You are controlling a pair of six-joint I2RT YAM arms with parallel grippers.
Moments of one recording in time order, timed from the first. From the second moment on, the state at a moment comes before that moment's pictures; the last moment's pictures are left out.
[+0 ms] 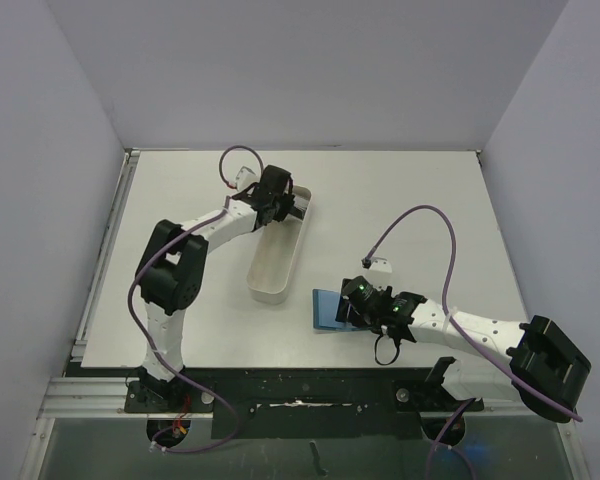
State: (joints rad) left arm -0.54 2.07 1.53 -0.23 -0.30 -1.41; right arm 0.90 1.18 0.55 -0.40 0.37 0.93
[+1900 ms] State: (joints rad) left arm -0.72 1.33 0.62 0.22 0.40 -0.97; right arm 0.78 0.77 0.34 -0.14 0.11 0.98
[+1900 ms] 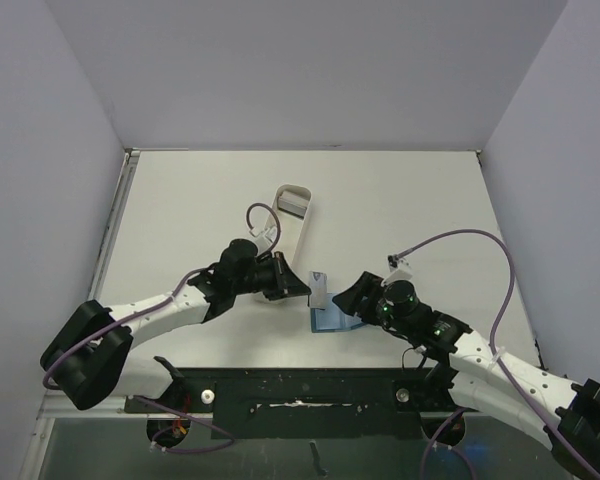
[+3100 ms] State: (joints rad) left arm -0.75 1.36 0.45 0.66 0.53 -1.19; right arm 0.70 0.77 0.22 0.24 -0.13 1.06
